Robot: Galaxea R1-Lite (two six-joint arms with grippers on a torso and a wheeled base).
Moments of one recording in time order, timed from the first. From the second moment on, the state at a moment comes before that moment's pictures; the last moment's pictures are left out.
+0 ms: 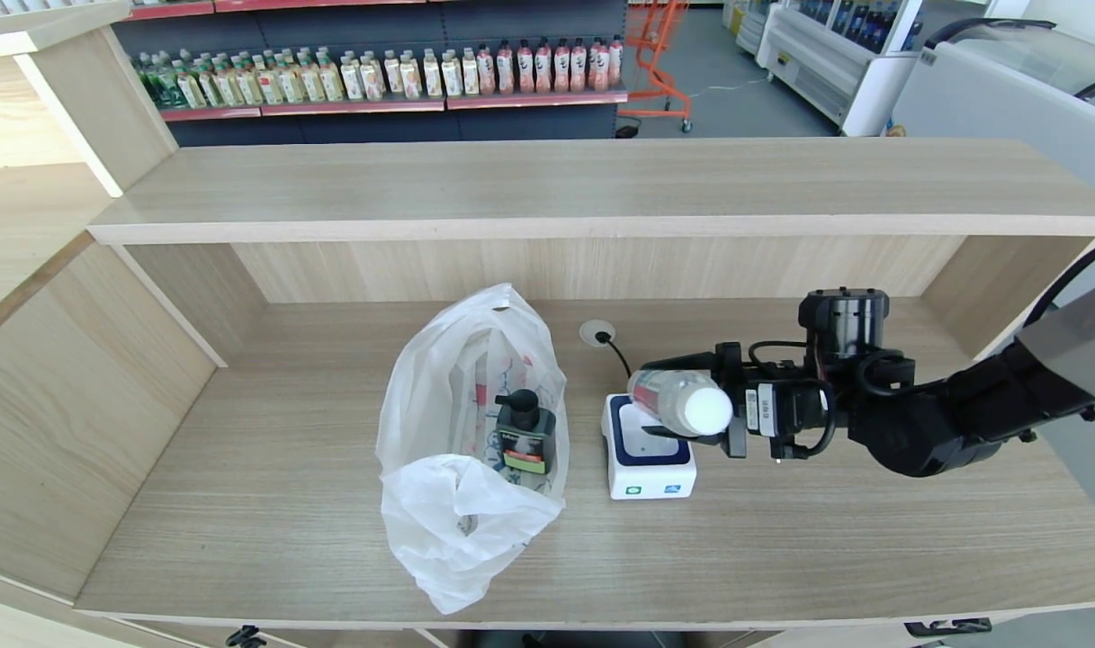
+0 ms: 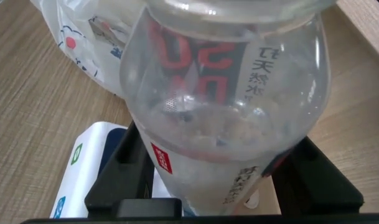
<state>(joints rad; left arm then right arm) 0.00 0.00 0.00 0.05 0.13 0.01 0.27 2.08 -1.01 -0.76 1.10 -1.34</state>
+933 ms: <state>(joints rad) 0.00 0.00 0.00 0.05 0.13 0.01 0.27 1.81 -1.04 -0.76 0.84 -0.29</state>
